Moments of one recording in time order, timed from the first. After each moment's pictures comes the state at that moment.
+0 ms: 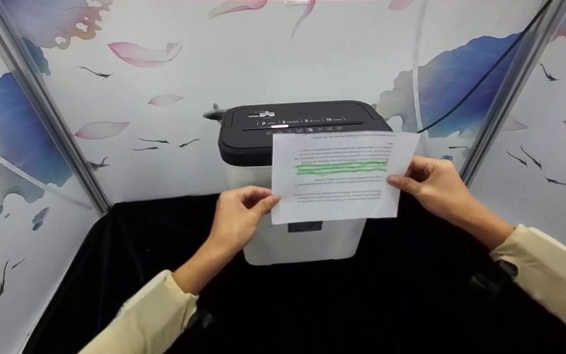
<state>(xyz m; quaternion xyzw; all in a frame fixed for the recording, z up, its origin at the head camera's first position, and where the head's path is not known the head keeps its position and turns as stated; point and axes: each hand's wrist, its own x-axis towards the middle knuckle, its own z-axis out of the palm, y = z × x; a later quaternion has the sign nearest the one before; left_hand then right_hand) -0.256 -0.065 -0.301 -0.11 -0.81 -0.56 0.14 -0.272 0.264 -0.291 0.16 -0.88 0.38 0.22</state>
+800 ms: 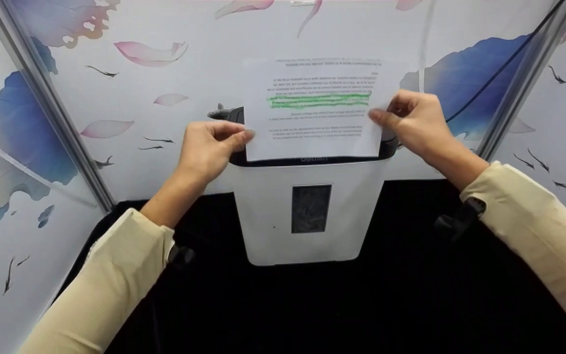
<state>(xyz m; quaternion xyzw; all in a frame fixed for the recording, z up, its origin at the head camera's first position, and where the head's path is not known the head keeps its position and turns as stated) -0.296 -0.102 -0.210 -0.09 -0.83 -0.53 0.13 -0.319 0.220 -0.208 0.15 -0.83 0.47 0.25</state>
